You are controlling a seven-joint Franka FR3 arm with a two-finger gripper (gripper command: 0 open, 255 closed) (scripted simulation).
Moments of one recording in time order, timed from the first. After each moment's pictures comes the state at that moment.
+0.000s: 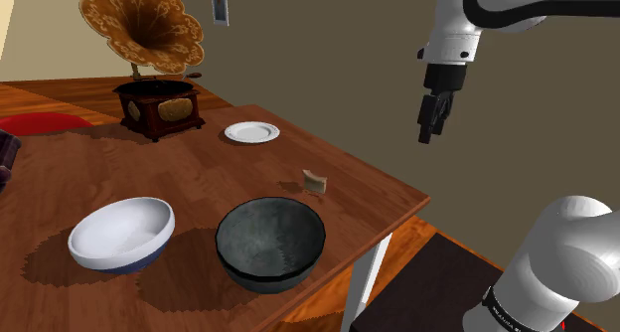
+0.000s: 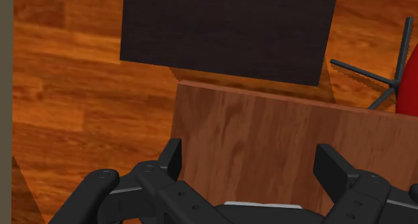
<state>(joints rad) -0.01 -0.74 0.03 -2.32 0.05 1.48 -0.11</state>
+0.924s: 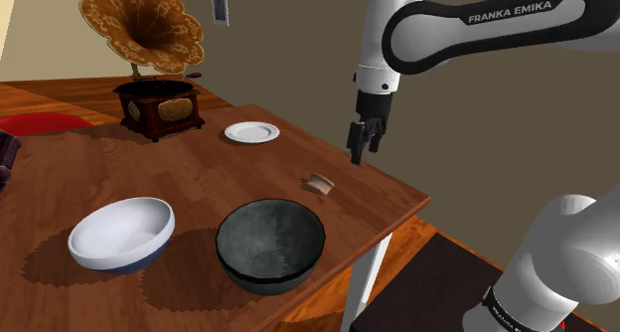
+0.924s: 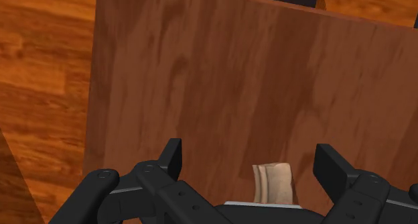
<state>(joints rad) 0.04 -0.44 0.20 -2.28 0.09 1.80 0.04</state>
